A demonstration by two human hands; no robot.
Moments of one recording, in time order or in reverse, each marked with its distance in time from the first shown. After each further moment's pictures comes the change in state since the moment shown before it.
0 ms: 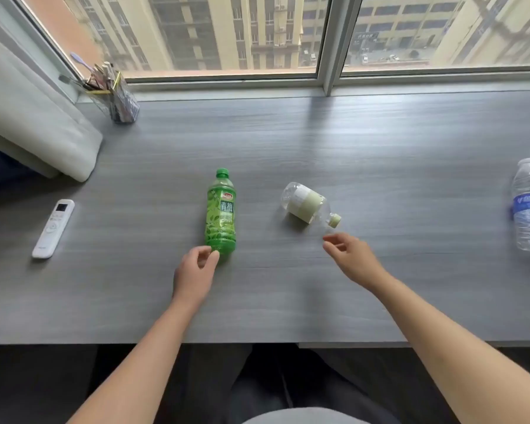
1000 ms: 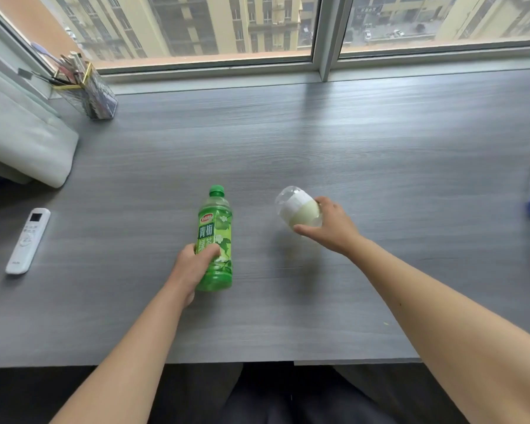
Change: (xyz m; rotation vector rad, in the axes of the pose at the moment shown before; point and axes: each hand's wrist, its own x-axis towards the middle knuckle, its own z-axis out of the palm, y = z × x) left_hand 0.040 0.031 0.024 -0.356 -0.218 -0.284; right_hand 0.086 -0.010 -0.001 -0.180 -0.008 -0.015
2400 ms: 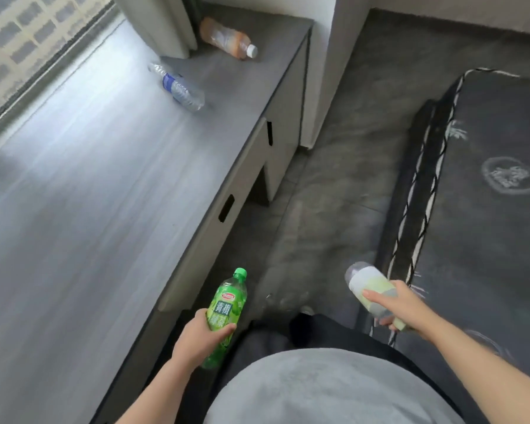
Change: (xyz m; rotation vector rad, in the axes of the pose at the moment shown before) left_hand -0.178 -0.195 0.119 1.465 -0.716 0.545; right_hand -0.551 0.270 0.186 1.197 0.507 1.040
